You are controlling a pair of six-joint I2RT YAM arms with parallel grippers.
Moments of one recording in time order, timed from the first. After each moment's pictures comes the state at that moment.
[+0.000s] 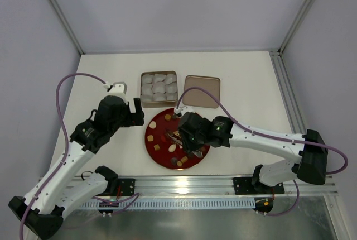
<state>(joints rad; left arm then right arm) -0.54 0.83 0.92 -0.72 -0.26 -0.41 1.14 1.36 1.08 -0.71 0.11 0.58</state>
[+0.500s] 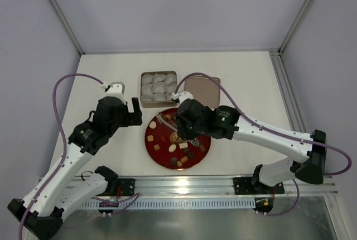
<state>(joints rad) -0.54 0.81 0.92 -0.72 -0.30 -0.40 1.13 1.37 1.28 -0.81 0.18 0.54</state>
